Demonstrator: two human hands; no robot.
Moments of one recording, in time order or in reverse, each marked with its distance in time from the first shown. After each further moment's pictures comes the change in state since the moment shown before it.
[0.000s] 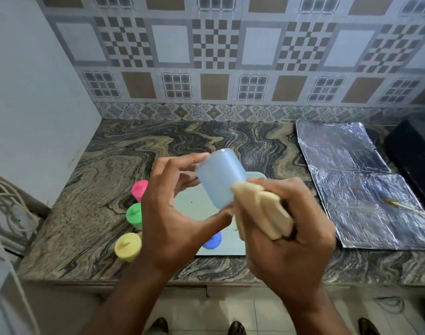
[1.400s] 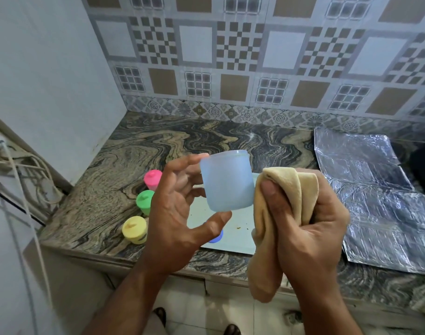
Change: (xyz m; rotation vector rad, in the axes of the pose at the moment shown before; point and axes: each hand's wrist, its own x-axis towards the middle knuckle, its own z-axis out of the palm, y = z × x) left_hand -0.030 0.011 0.015 -0.477 -0.027 -0.156; right_hand 0.010 0.002 -0.028 0.411 -0.009 0.340
